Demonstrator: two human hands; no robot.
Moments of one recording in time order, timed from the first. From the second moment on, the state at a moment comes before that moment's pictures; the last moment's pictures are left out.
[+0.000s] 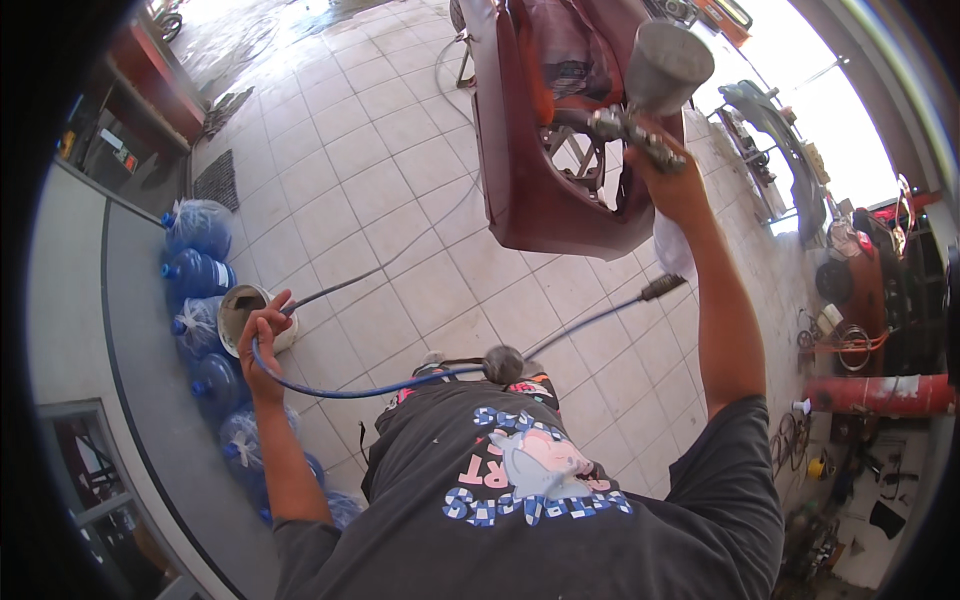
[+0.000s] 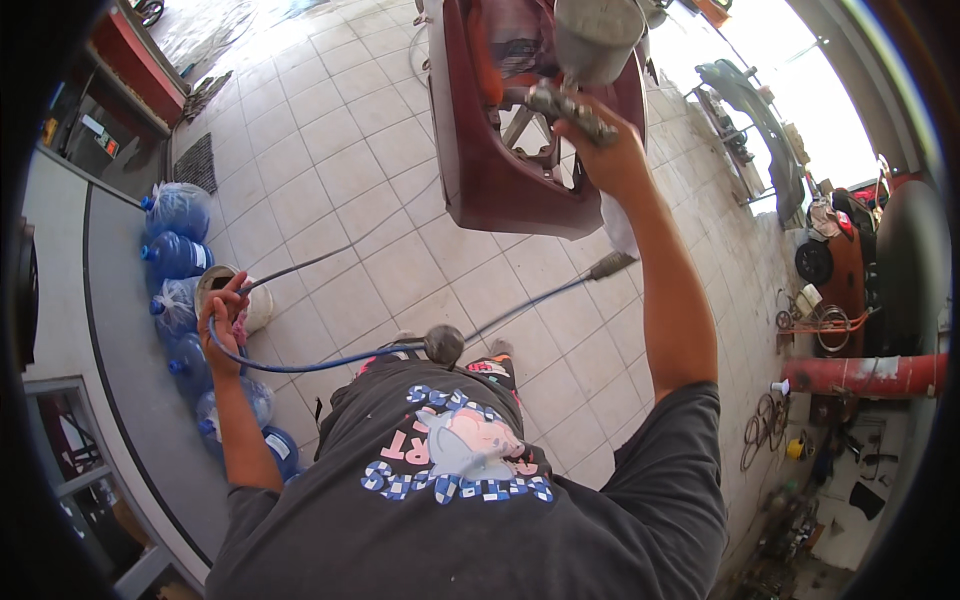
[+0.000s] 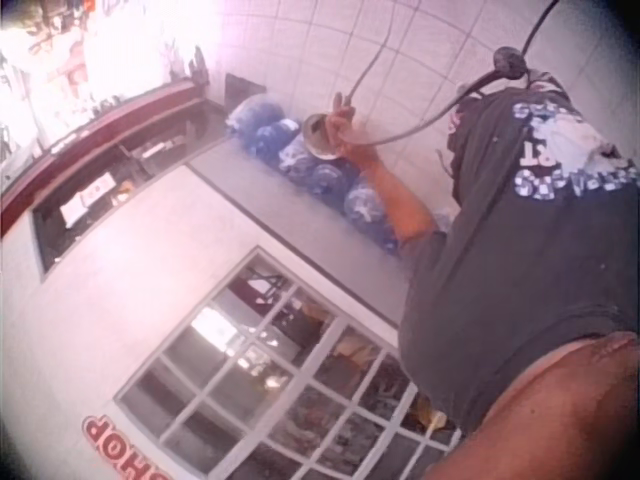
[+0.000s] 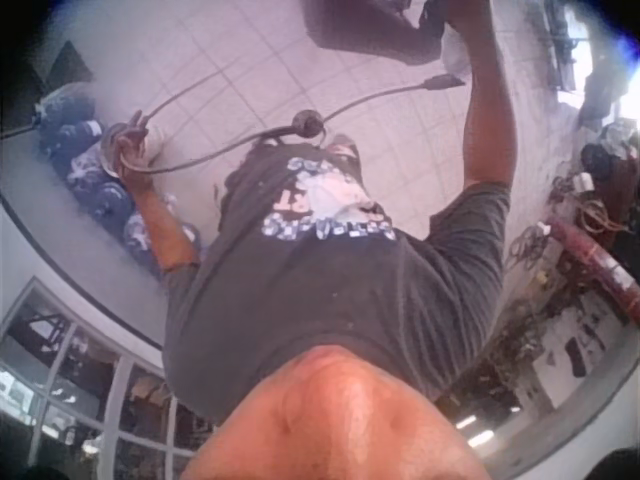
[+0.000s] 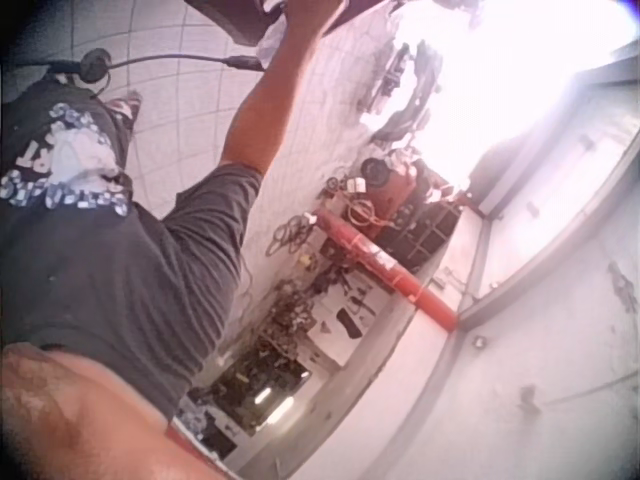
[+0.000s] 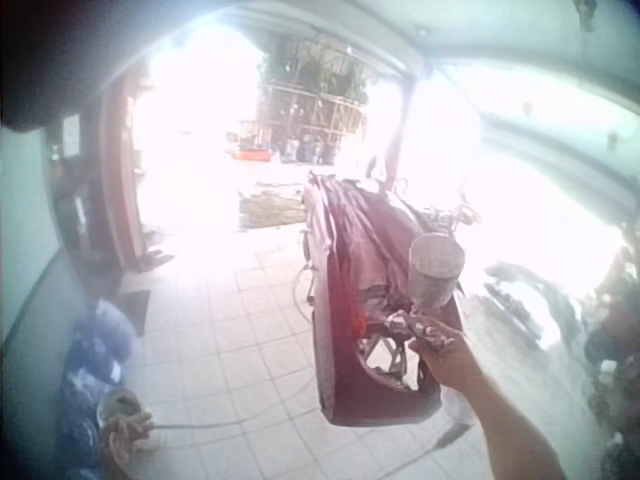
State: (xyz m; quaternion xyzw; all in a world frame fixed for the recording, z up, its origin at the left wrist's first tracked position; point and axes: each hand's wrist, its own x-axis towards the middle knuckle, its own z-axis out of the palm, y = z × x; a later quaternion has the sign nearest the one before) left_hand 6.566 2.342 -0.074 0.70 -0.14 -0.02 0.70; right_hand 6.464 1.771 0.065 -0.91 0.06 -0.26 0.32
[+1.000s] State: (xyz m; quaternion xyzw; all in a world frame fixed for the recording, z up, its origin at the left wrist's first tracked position) left_hand 6.329 2.223 0.012 0.66 -0.11 0.10 0.73; right_hand 6.591 1.639 0.110 -0.82 0.15 -0.16 0.53
